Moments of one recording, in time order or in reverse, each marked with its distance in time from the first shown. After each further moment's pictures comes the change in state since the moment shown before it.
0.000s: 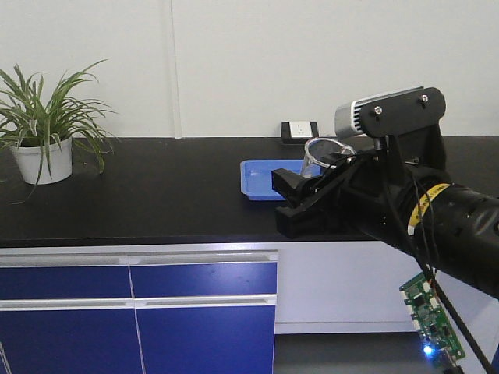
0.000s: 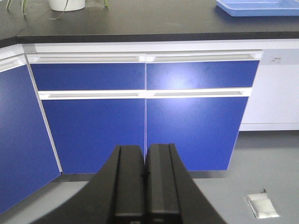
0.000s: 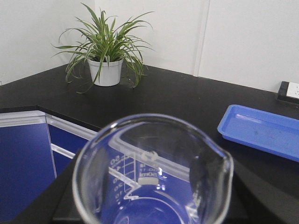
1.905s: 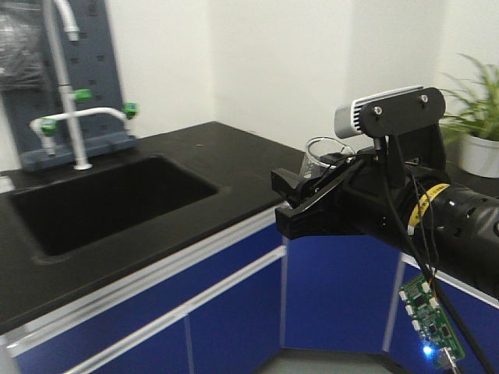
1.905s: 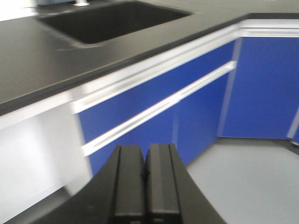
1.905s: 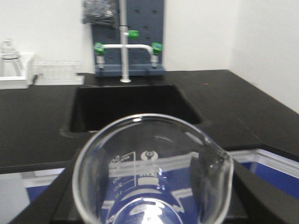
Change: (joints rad) left arm 0.000 0.000 0.000 0.000 0.000 0.000; right arm 0.000 0.000 0.000 0.000 0.000 0.000
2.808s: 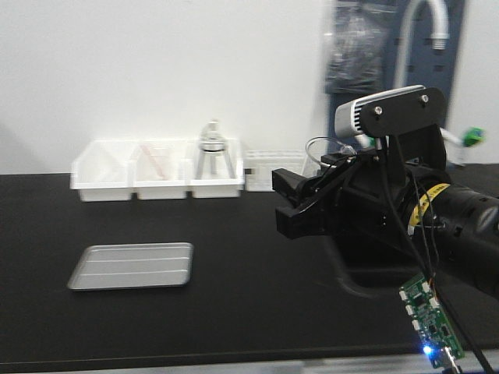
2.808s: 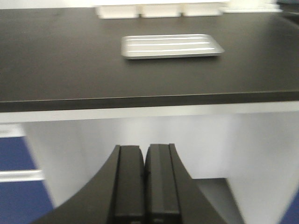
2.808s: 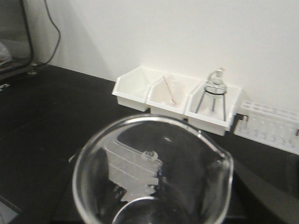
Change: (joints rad) left arm 0.000 0.000 0.000 0.000 0.000 0.000; right arm 0.000 0.000 0.000 0.000 -0.001 0.000
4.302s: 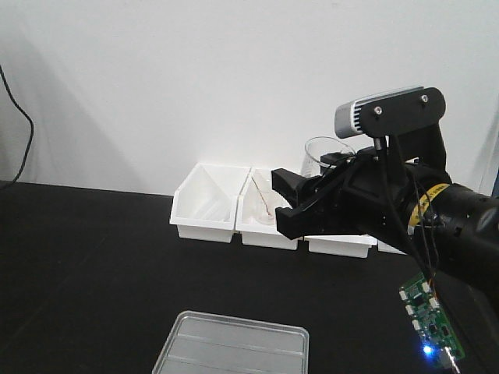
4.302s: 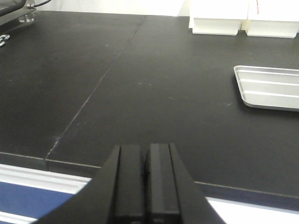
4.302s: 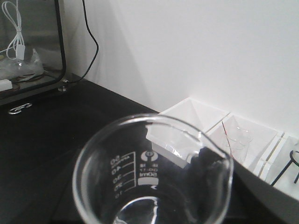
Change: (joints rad) left arm 0.000 0.000 0.000 0.000 0.000 0.000; right arm 0.000 0.000 0.000 0.000 -0.001 0.000
